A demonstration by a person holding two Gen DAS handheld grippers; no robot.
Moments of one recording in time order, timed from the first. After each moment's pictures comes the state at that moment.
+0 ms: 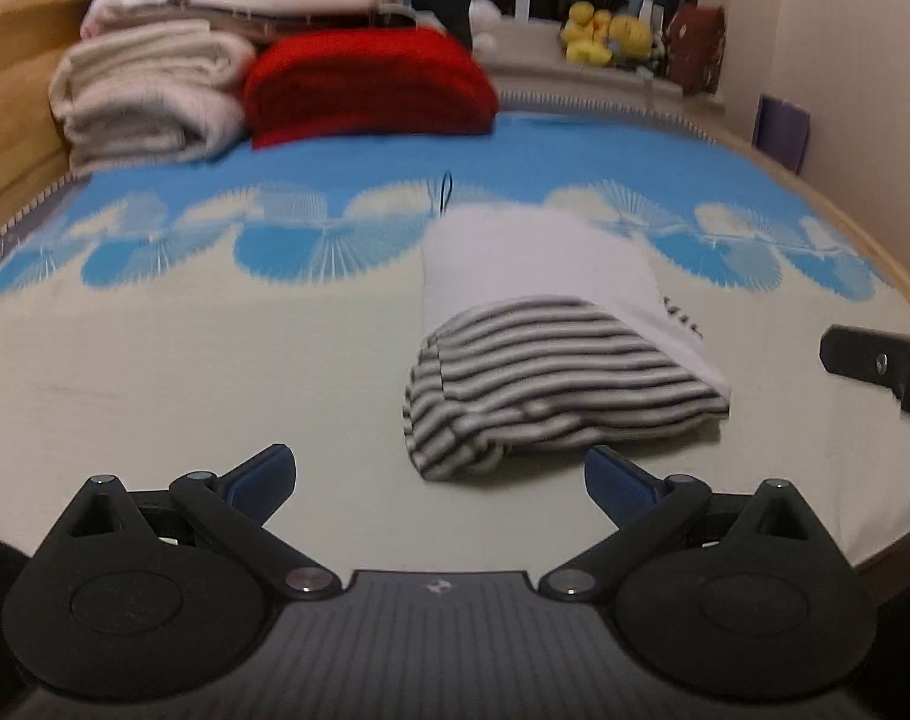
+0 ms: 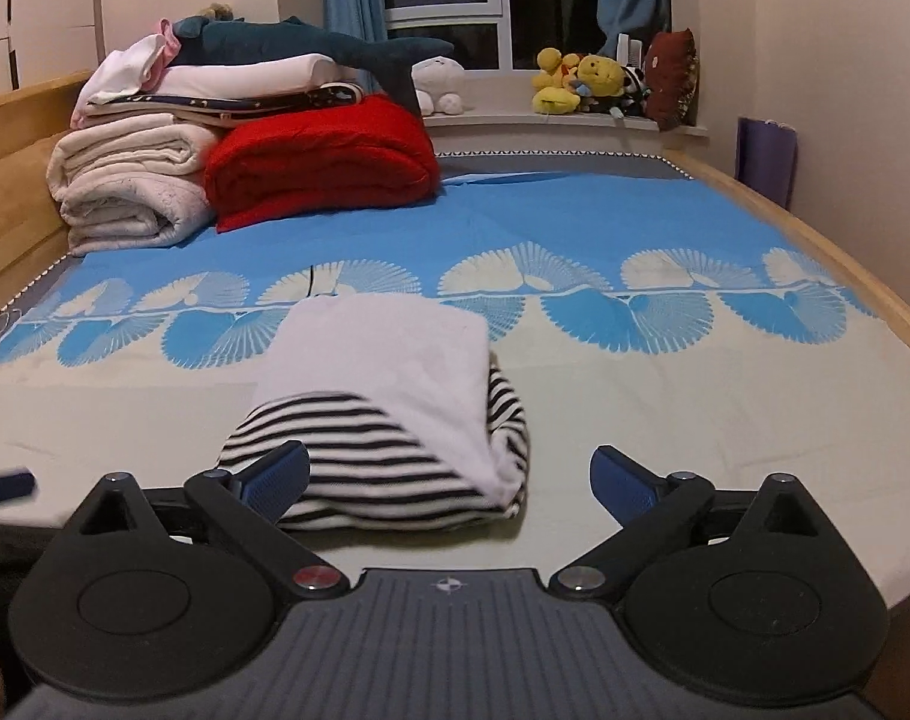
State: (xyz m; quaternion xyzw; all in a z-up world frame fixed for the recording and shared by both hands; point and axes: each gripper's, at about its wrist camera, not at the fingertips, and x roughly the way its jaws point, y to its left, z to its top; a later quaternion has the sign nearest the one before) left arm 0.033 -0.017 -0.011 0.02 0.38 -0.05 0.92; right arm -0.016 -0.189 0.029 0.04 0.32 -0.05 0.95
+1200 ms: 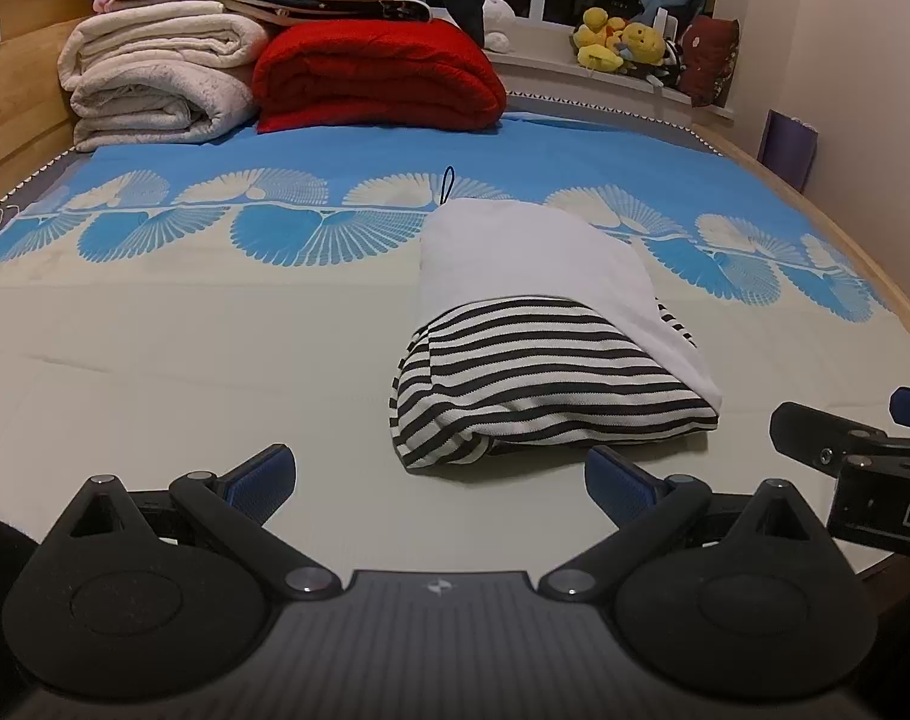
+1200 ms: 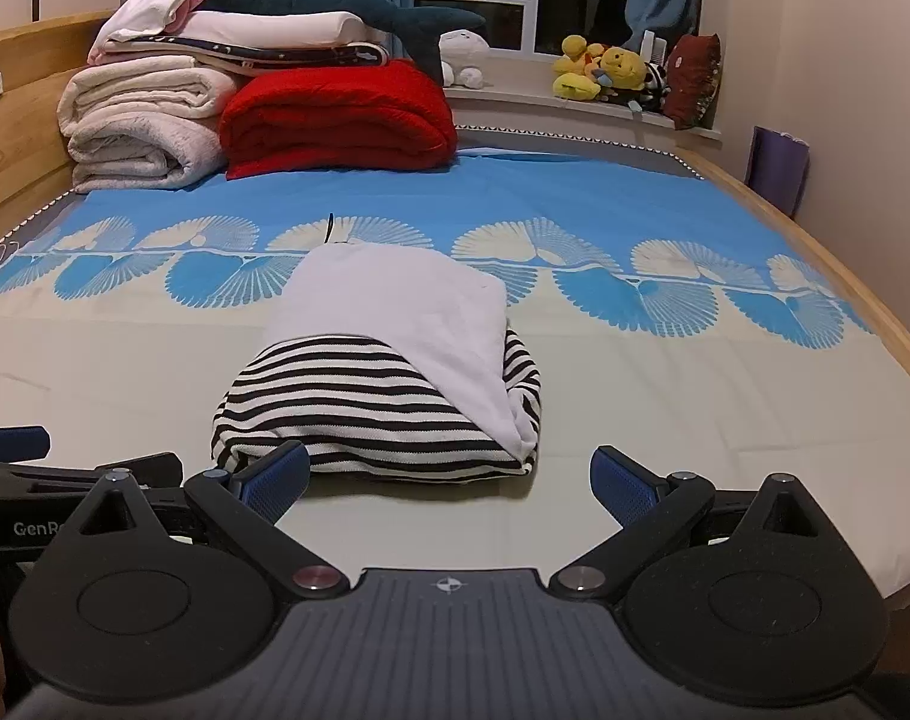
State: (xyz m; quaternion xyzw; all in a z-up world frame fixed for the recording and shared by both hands) left arm 0.032 -0.018 -0.015 0.00 0.39 -0.05 0.92; right arm -0.023 -0.156 0.015 -0.01 0.35 -0.05 0.94
